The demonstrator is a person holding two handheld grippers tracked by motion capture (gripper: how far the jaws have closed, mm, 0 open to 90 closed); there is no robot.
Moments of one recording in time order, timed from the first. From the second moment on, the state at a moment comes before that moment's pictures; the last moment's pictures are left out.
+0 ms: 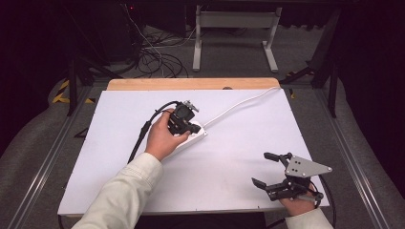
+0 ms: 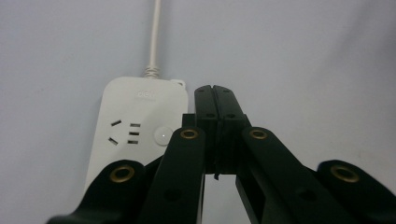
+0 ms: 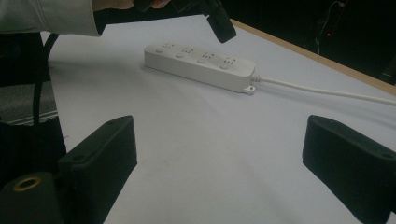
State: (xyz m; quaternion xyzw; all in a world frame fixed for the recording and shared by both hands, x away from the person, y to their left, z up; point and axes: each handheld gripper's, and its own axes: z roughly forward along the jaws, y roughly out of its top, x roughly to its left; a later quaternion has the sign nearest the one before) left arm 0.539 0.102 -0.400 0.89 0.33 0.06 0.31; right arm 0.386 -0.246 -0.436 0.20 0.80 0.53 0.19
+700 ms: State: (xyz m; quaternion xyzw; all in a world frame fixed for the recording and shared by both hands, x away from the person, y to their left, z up) left arm 0.562 0.102 -0.425 0.89 0.38 0.04 0.25; right arm 0.386 -0.246 -0.436 0.19 0.80 0.54 0.18
